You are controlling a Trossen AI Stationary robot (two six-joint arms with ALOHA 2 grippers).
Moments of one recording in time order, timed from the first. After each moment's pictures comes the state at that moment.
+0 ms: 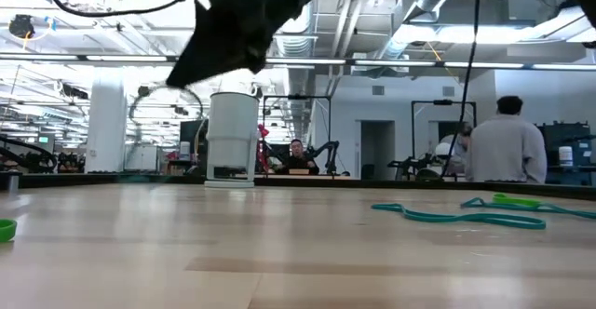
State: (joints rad) left arm -0.71 1.54 1.44 -1.53 -0.77 -1.02; right arm 0.21 2.17 1.75 -0.33 0.09 -0.06
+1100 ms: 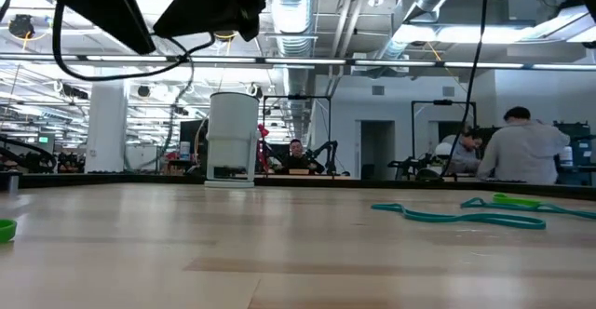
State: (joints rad) left arm -0.66 1.54 1.16 -1.06 -0.75 -0.83; right arm 0.21 2.12 1.75 -0.24 0.11 -0.11
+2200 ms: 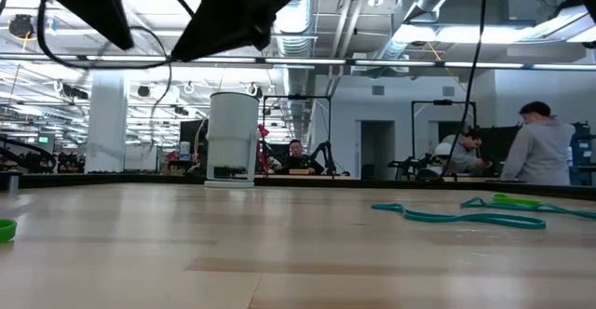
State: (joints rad) left arm -0.67 1.54 1.22 -1.20 -0.66 -0.82; right arm 0.20 2.11 1.75 -0.34 0.16 -0.10
